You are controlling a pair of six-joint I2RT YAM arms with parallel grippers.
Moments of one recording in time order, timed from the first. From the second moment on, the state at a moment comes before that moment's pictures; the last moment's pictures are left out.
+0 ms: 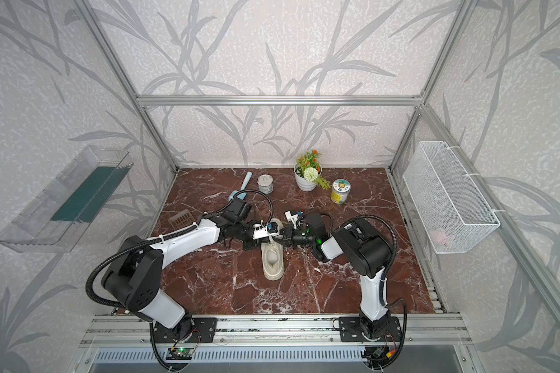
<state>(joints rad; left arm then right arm) -0.53 1.61 1.00 -0.44 0.48 0.91 0.56 1.96 0.69 1.01 -0.87 1.29</state>
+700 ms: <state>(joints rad) -0.53 1.50 0.93 -0.39 0.35 0.89 0.56 1.96 0.69 1.00 -0.87 1.25</state>
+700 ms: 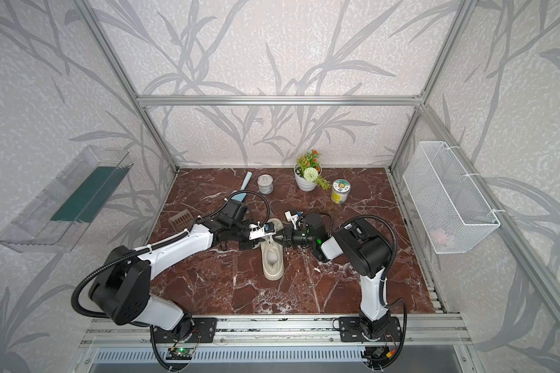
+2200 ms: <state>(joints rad) -0.52 1.54 0.87 -0.20 0.47 0.64 0.54 1.98 0.69 1.07 -0.88 1.32</state>
